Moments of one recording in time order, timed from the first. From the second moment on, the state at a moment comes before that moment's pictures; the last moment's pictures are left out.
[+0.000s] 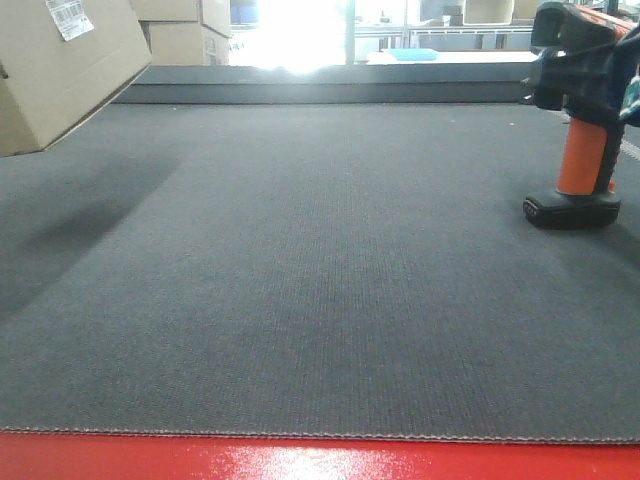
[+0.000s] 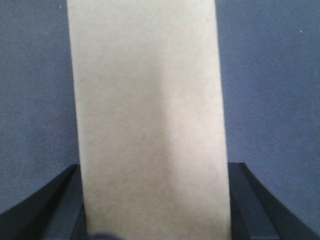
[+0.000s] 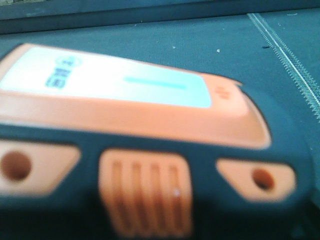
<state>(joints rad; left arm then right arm) -0.05 1.68 -1.84 -0.06 1.23 0.06 0.07 1.60 -0.69 0.25 -0.57 -0.04</state>
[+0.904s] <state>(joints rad) -0.05 1.88 -1.84 0.02 1.23 0.06 0.07 1.34 -0.69 0.25 -0.09 -0.08</state>
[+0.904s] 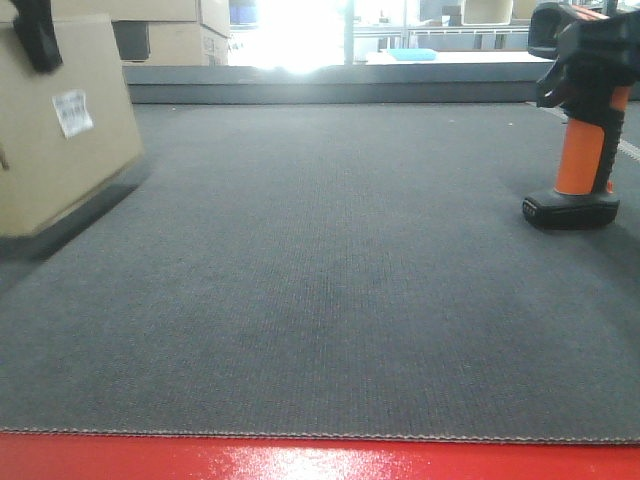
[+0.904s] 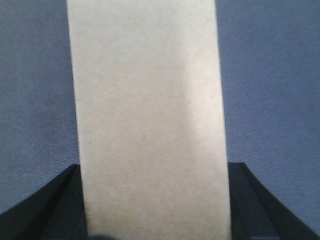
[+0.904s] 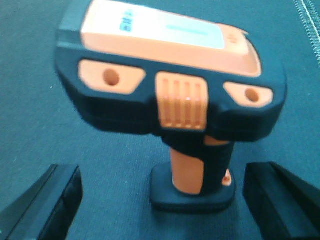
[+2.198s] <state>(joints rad) -0.05 1.54 -1.83 -0.07 1.23 0.07 0.07 0.82 -0.56 0.25 0.11 -0.08</state>
